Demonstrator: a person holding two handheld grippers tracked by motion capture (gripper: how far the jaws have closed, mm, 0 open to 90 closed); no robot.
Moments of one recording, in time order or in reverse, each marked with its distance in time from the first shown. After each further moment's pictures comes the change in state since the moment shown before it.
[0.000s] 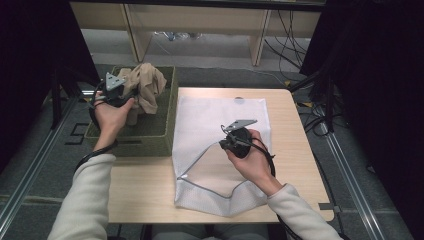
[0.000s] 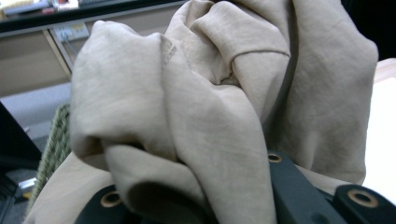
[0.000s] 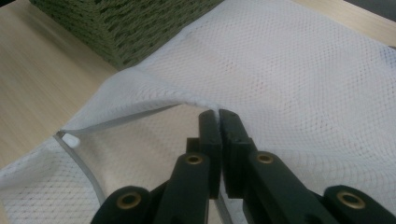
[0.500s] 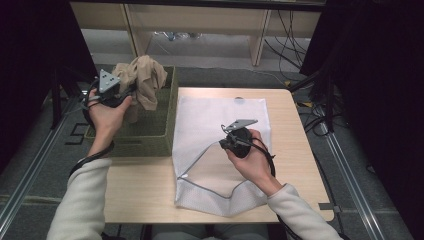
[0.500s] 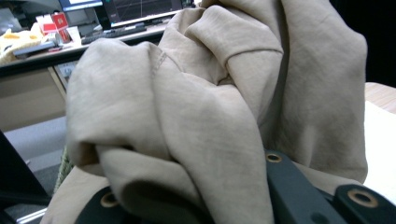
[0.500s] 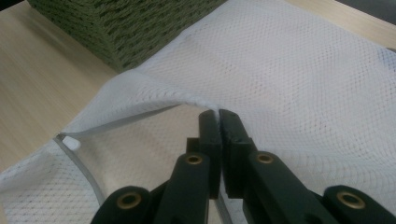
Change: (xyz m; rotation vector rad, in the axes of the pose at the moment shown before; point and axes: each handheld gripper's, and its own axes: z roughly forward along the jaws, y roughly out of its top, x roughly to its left) left arm -0.010 0.016 -0.029 -0.113 -0.018 0.036; right arm -0.001 0.000 -0.001 -0.003 0.002 -0.005
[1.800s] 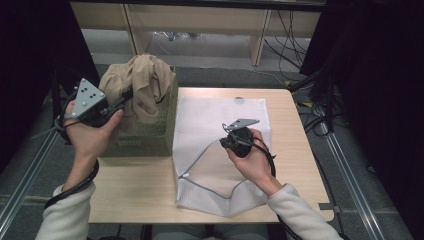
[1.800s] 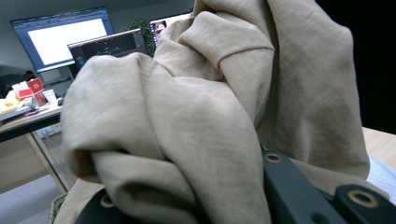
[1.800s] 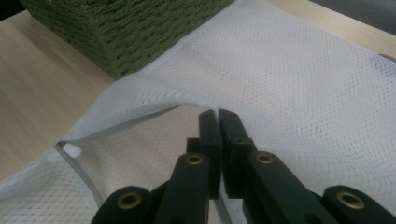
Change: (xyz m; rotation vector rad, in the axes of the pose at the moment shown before) left arm -0.046 0.034 -0.104 -0.182 -0.140 0.089; right arm -0.002 0.001 -0.002 -0.043 -0.013 -0.023
